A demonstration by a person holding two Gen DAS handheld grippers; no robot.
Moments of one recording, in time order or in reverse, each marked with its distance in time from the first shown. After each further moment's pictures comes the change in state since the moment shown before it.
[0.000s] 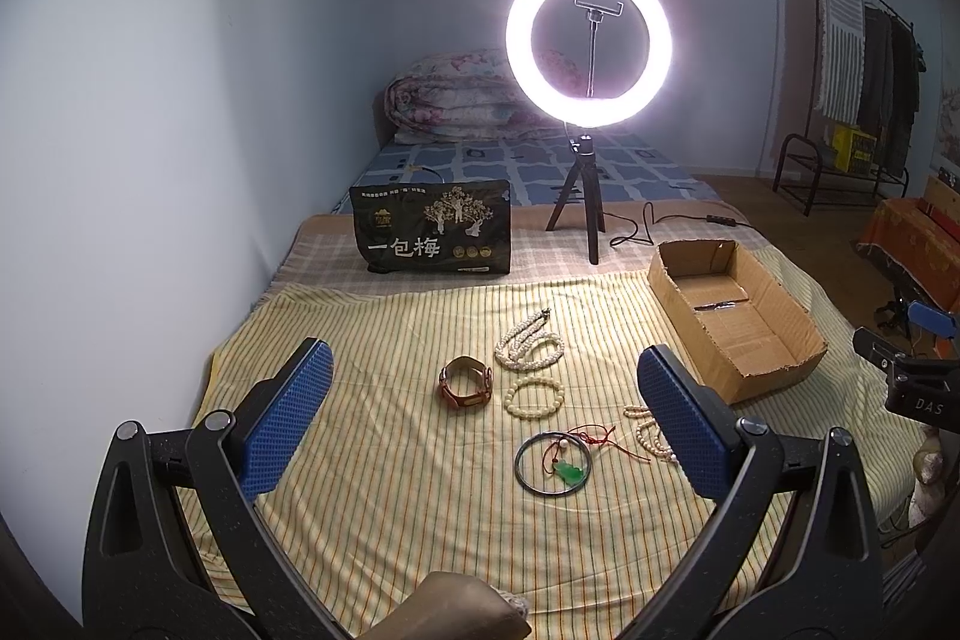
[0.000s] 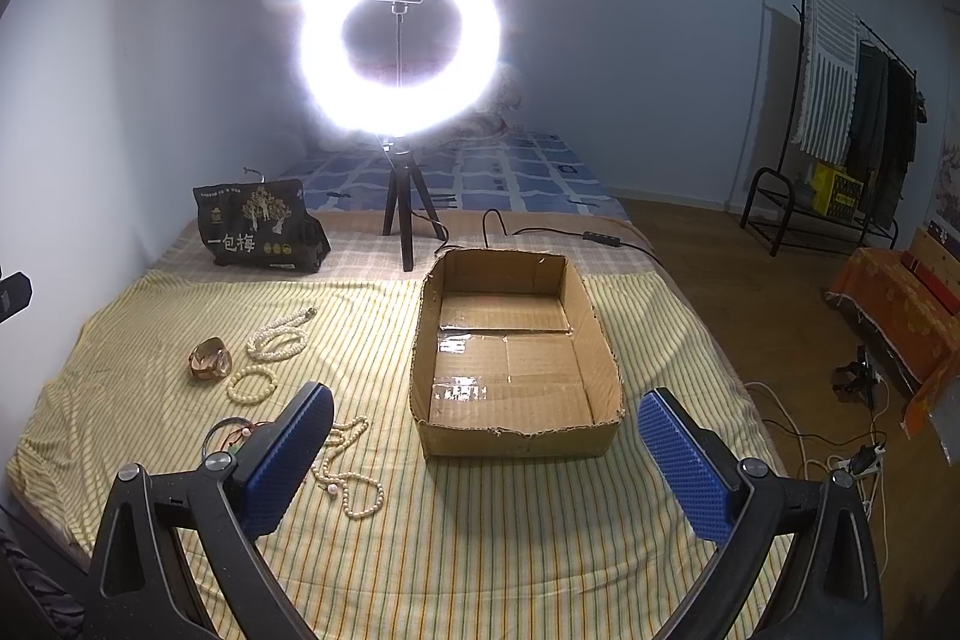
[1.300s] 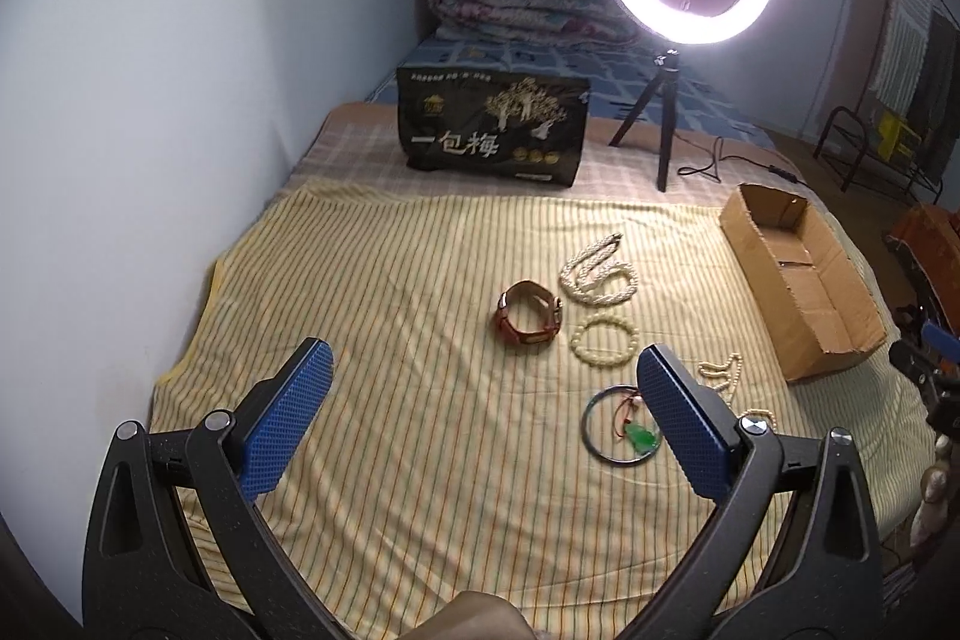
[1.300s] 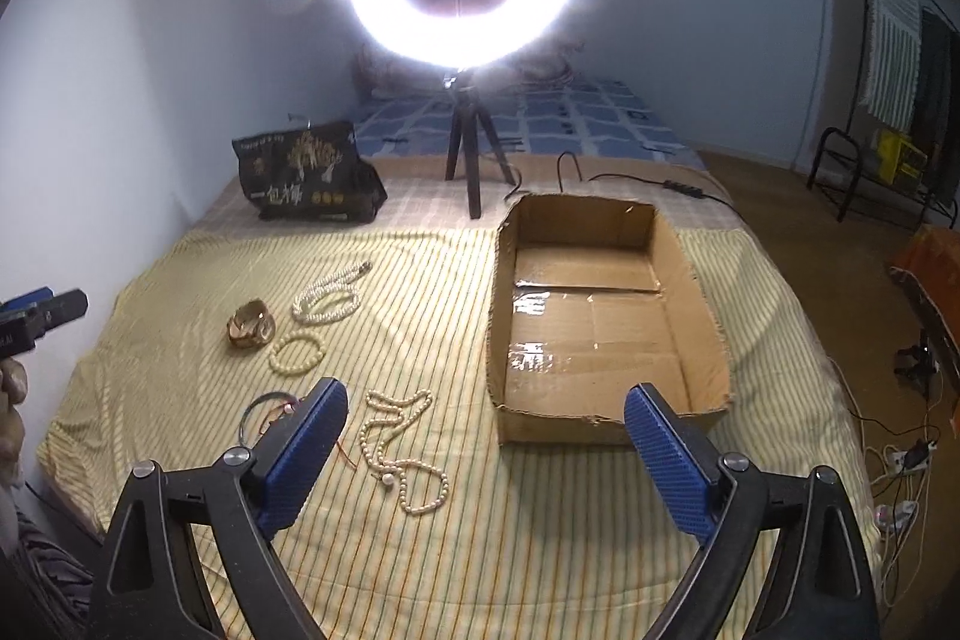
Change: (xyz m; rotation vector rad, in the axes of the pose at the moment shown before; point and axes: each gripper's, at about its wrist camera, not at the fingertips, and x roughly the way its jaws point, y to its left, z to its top) left arm 0.089 0.056 -0.025 -0.127 0.256 0.040; right arm 0.058 0.031 -0.001 -0.023 0.134 0.155
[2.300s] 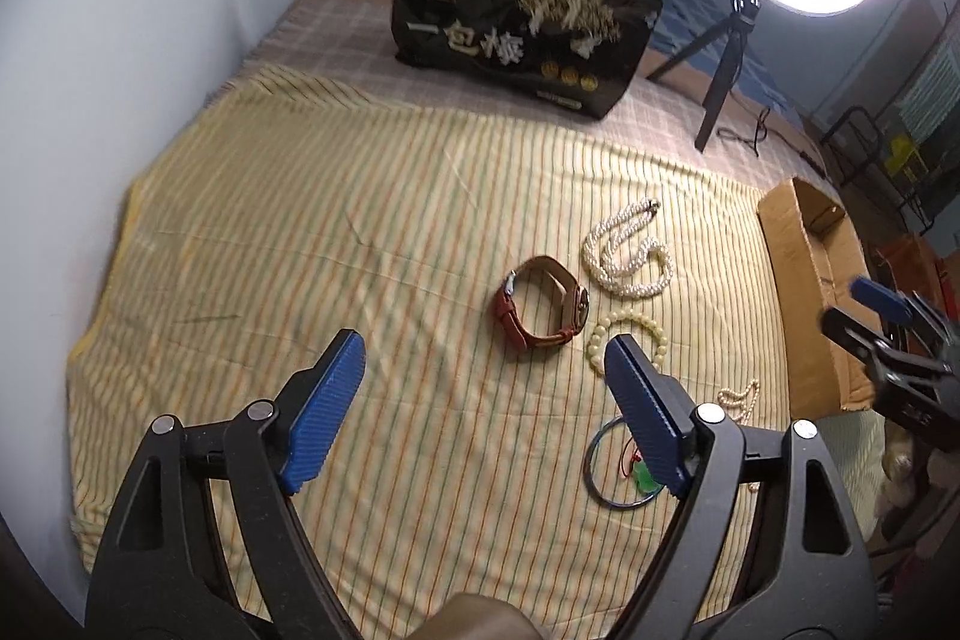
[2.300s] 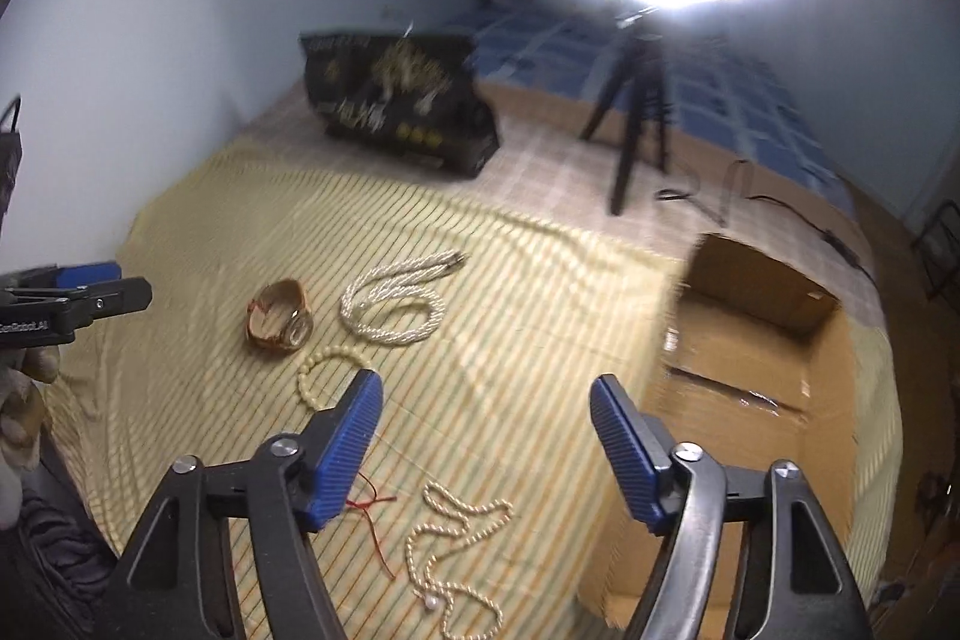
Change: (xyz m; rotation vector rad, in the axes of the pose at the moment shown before) left arm 0.112 0.022 0.036 -0.131 0.294 -0.082; right arm 0.137 0.067 0.083 -0.275 0.255 0.185
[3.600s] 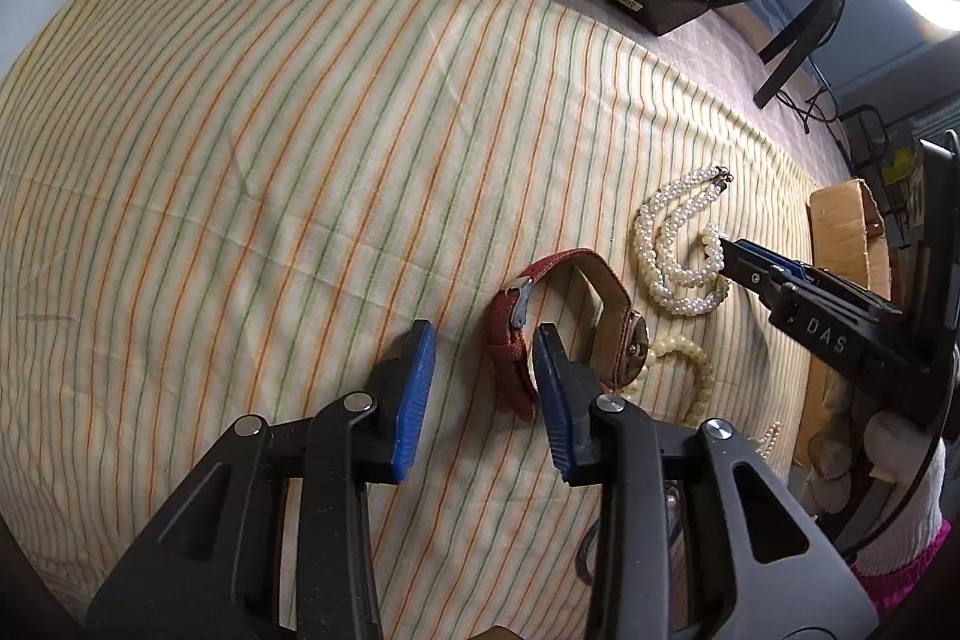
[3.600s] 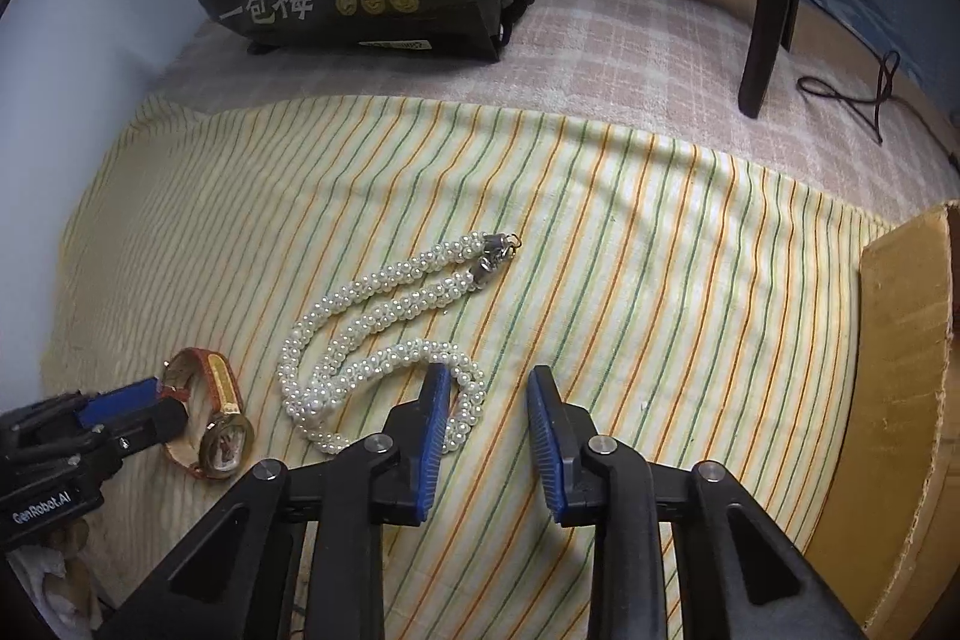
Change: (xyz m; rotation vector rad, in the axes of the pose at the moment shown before) left arm 0.118 0.010 0.022 -0.126 0.256 -0.084; right arm 0.172 0.025 0.054 0.133 0.272 0.056
